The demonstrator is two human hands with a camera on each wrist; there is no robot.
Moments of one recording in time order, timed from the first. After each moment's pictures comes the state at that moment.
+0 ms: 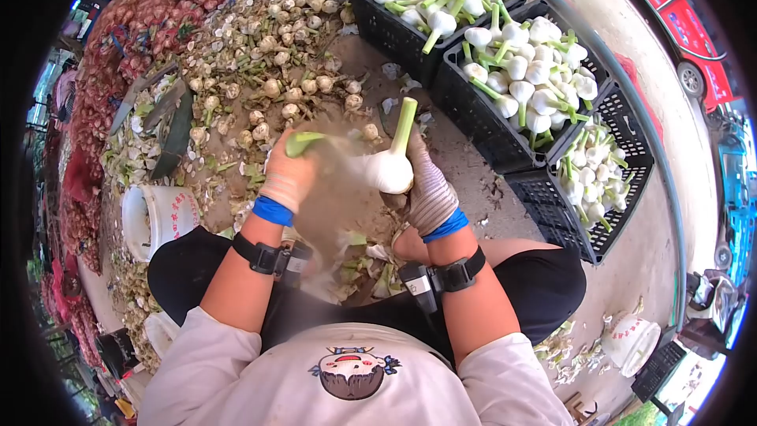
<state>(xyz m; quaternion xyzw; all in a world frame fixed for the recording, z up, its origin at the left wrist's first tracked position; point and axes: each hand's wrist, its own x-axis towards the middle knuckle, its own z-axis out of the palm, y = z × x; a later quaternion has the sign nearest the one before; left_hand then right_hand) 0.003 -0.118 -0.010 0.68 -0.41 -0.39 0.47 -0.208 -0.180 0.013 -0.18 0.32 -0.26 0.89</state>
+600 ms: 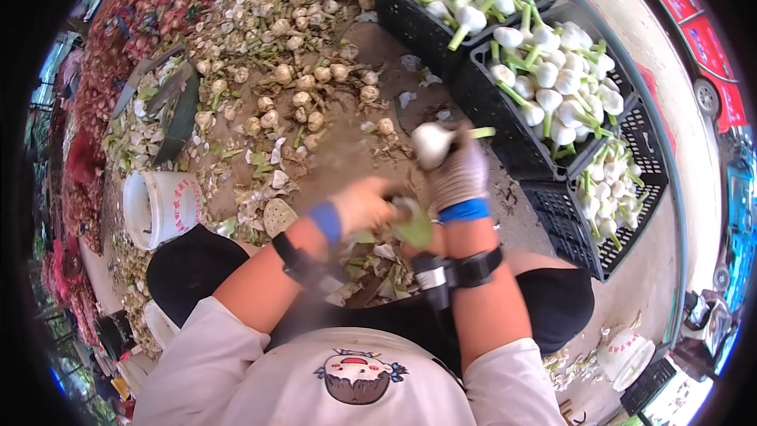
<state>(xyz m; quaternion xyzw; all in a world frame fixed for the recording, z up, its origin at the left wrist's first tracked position) -0.059 -0.128 0.006 0.60 -0.46 -0.64 0.15 -0.192 -0.226 -0.019 -0.04 0.45 -0.44 0.78</state>
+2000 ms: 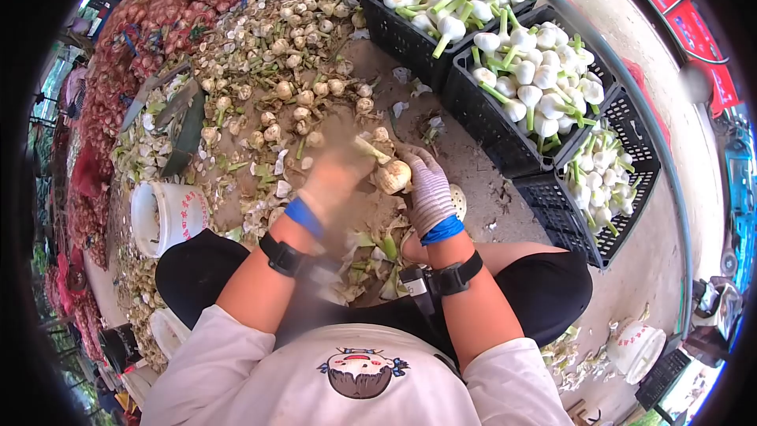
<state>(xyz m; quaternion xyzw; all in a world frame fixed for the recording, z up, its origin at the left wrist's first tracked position) -0.049 -0.113 0.037 0.60 -0.30 -0.54 0.51 -0.197 -0.162 -0.001 -0.59 0.35 -0.36 0.63</state>
